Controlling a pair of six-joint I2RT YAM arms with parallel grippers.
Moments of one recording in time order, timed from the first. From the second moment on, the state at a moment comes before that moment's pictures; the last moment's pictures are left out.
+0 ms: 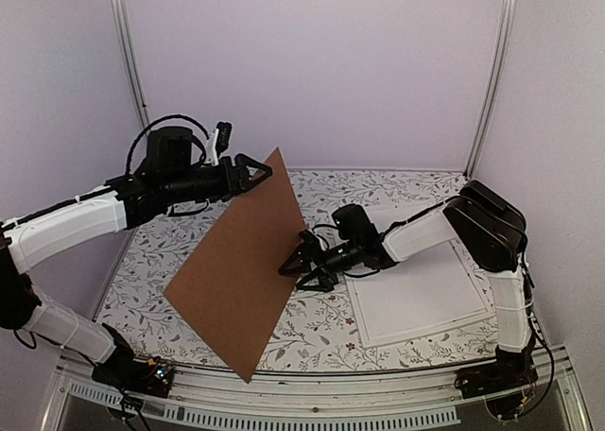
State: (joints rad) left arm -0.62 1.34 1.06 -0.02 0.29 -0.65; right arm 0.81 2.17 1.22 0.32 -0.84 0.96
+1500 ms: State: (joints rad) left arm -0.61 1.25 1.18 -0.74 0.11 -0.59; right arm 0.81 2.16 1.22 0.26 -0.84 0.91
